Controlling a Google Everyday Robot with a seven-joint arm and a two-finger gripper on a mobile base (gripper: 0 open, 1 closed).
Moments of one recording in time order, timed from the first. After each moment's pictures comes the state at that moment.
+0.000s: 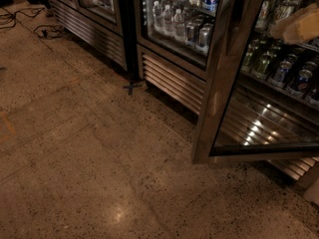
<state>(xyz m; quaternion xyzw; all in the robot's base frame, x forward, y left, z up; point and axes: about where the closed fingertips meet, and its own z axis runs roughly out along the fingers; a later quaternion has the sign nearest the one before) 0.515 -0.223 1.026 -0.40 0.79 0.36 0.30</state>
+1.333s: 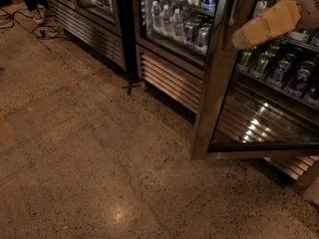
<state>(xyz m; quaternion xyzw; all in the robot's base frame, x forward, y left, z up) 0.515 -0.162 1.024 -0.40 0.80 0.32 0.30</state>
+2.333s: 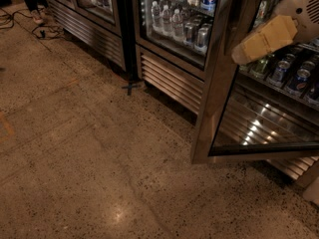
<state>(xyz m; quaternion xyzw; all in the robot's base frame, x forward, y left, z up) 0.497 -0.152 1.001 -0.41 0.80 0.34 0.26</state>
